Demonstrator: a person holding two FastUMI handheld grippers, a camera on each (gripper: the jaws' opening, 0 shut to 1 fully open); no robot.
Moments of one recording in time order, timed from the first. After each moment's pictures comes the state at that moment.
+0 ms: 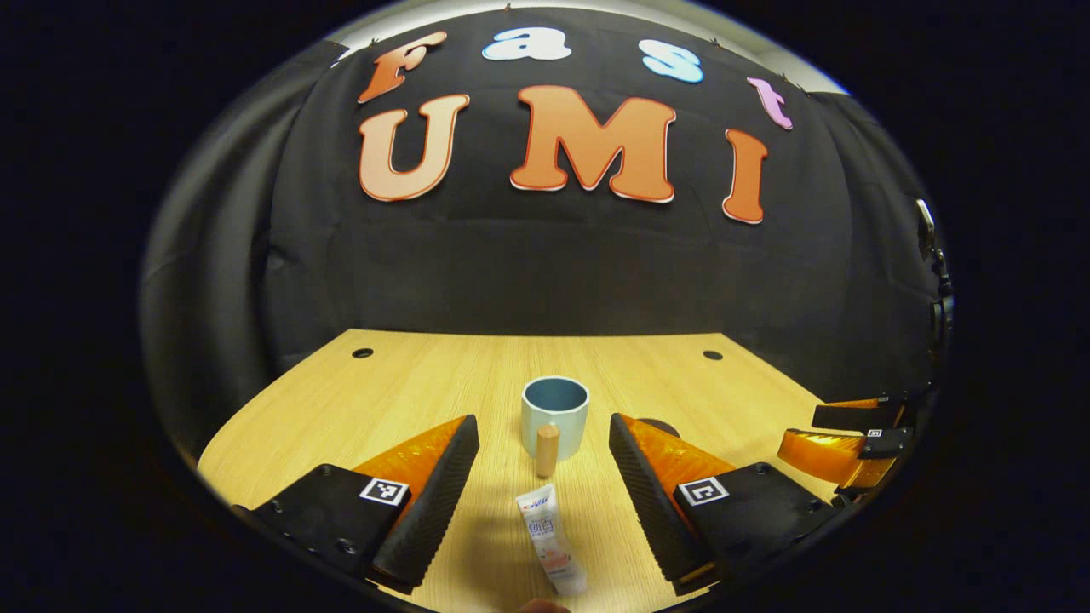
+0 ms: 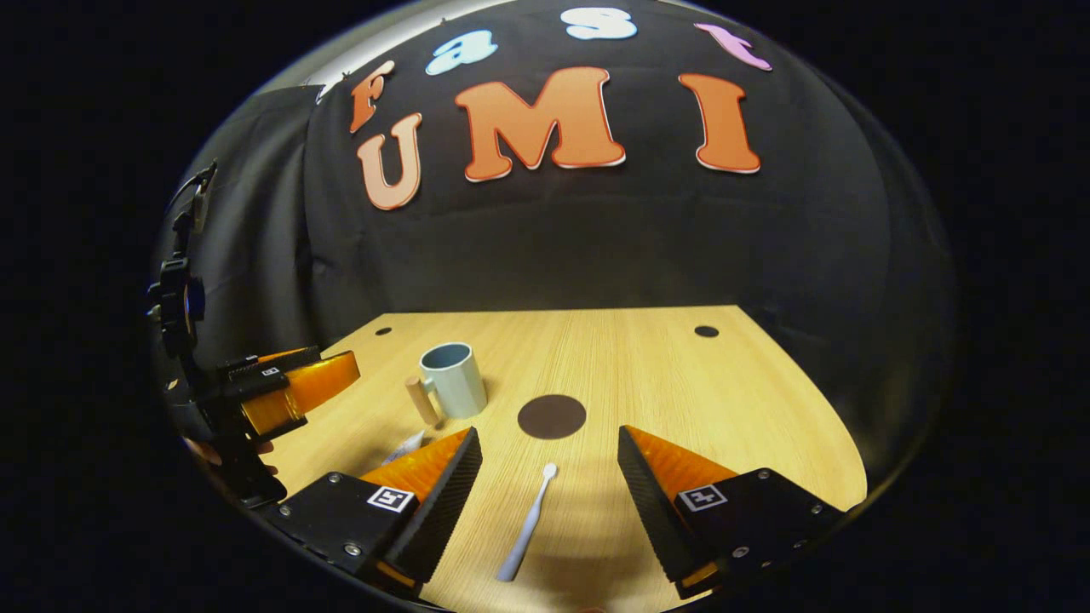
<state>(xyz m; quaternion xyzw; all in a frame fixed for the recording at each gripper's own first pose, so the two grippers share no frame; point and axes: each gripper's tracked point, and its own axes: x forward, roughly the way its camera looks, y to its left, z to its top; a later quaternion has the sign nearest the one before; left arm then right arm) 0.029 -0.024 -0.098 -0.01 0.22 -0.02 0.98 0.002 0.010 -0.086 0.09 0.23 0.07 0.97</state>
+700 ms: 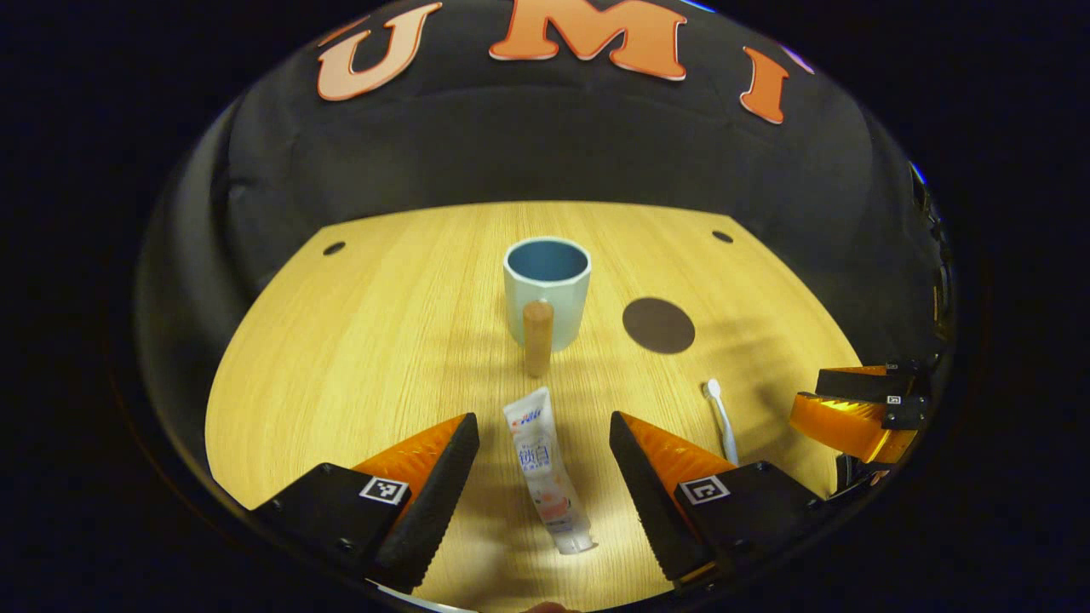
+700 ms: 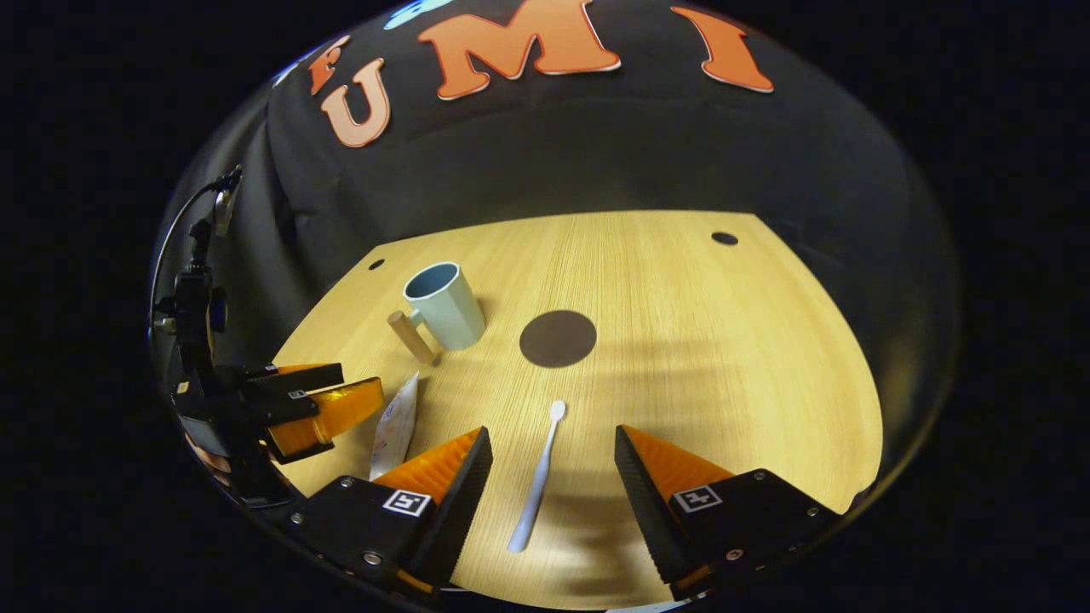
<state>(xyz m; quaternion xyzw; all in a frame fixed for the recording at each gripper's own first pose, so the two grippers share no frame) 0.020 -0.040 -0.179 -0.01 0.45 -0.03 0.89 -0.007 0.028 -0.134 0.12 0.41 0.09 0.90</state>
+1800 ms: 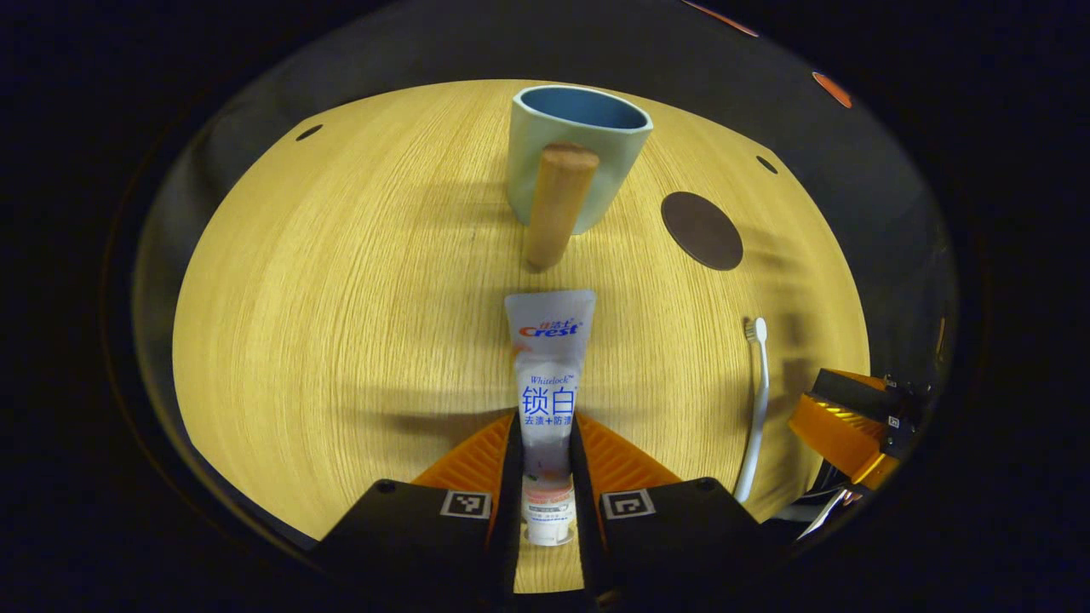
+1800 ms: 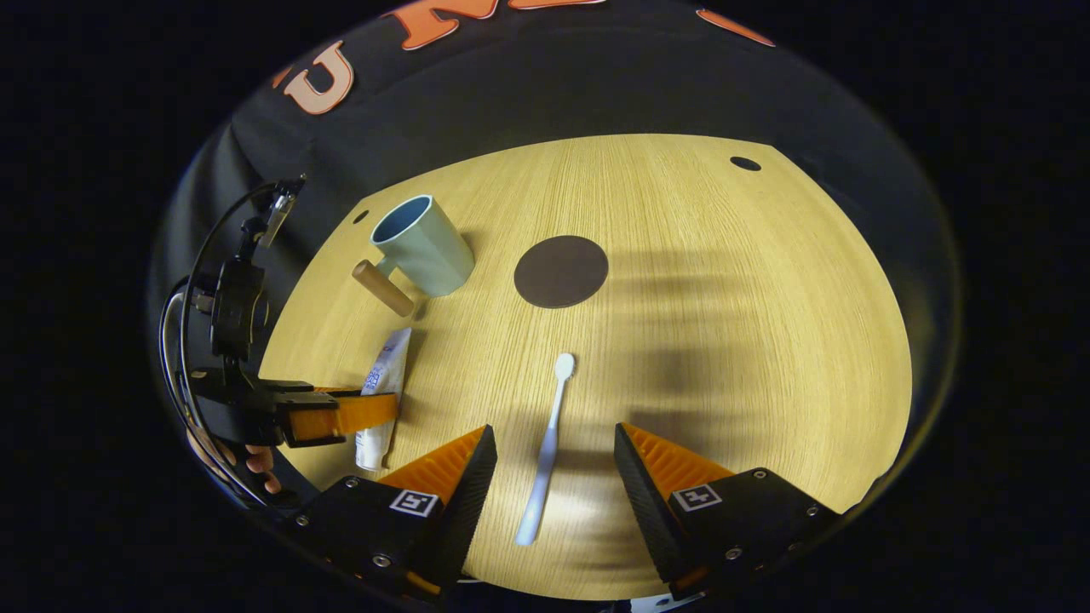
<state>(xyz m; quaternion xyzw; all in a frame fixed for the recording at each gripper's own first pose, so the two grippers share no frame) -0.004 -0.046 -0.228 -0.07 0.61 -0.03 0.79 -0.005 0.044 -0.178 0.13 0.50 0.10 0.85</state>
